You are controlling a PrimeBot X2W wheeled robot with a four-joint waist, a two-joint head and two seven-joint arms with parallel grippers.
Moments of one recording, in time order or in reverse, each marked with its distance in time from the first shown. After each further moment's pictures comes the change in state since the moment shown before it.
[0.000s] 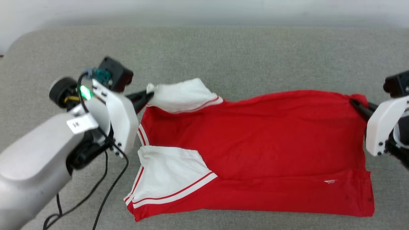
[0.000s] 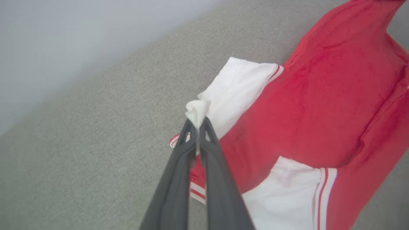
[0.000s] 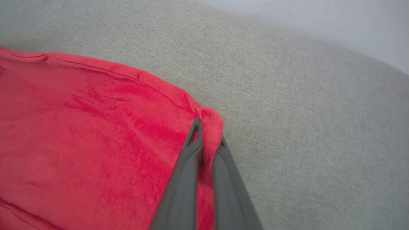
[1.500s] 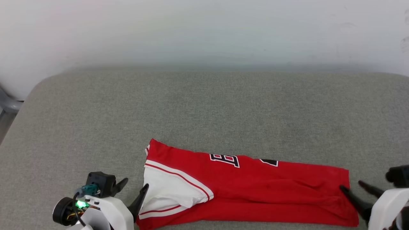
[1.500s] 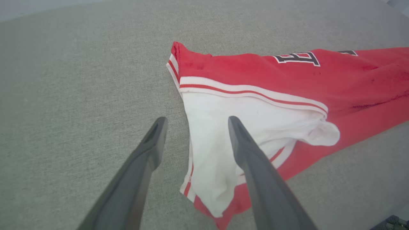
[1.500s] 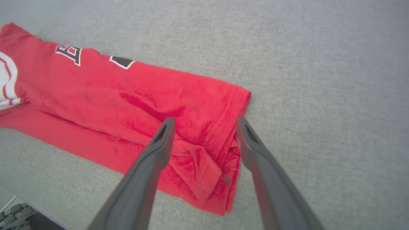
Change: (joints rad) left arm 0.542 0.017 -0.033 -0.016 -0.111 0.251 -0.376; right arm 0.552 0.008 -0.145 -0.188 0.097 0.000 -0.091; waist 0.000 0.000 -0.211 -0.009
